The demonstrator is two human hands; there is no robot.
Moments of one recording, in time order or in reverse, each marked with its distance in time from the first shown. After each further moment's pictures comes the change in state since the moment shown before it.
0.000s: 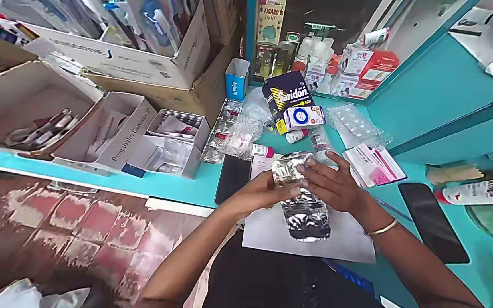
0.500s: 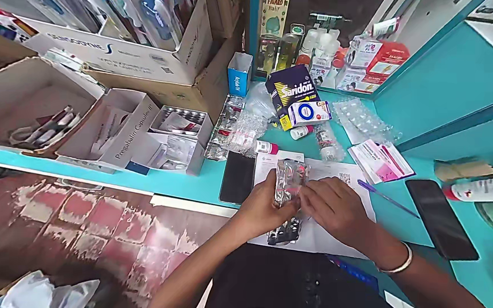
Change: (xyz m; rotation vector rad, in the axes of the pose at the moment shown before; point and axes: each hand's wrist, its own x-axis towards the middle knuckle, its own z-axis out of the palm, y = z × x) left_hand -0.019 -0.015 0.015 0.649 0.250 0.032; right_hand 0.016 -0.063 -0.006 -0.075 -0.142 0.315
